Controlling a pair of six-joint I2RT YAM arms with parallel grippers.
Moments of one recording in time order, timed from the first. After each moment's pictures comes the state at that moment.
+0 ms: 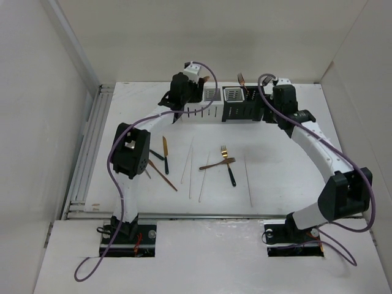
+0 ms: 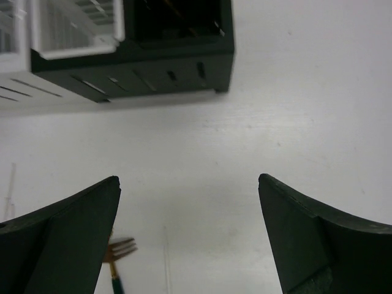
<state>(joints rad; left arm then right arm) -0.43 2.10 1.63 0.22 -0.01 -0.01 0.26 1.46 1.26 -0.39 0.18 0.23</state>
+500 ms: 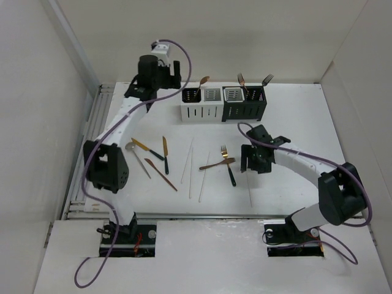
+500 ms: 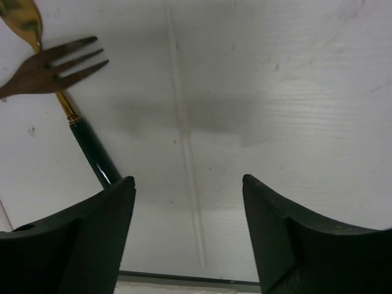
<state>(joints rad) -0.30 1.89 1.72 -0.16 0.04 -0.08 0.44 1.47 0.93 -0.68 0.08 0.50</state>
